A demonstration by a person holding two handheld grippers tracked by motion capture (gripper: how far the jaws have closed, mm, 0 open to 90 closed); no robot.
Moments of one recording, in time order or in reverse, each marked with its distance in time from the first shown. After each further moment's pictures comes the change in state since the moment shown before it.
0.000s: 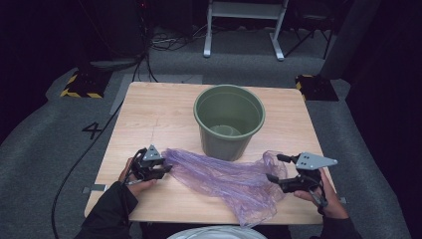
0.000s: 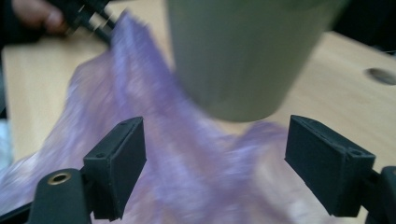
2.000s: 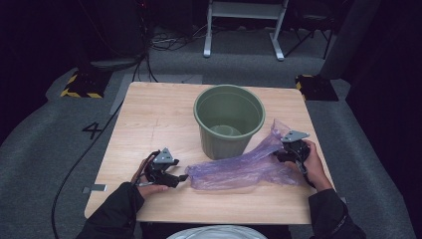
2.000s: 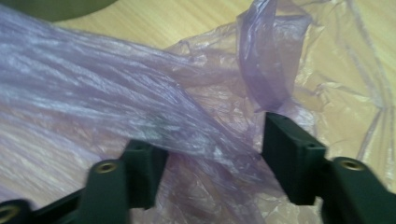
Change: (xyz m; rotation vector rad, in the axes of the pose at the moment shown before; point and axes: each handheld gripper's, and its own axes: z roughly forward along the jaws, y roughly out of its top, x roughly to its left) left arm -0.029 0.017 0.020 -0.060 -0.184 0.032; right arm -0.108 -0.031 0.070 0.342 -0.321 -0.003
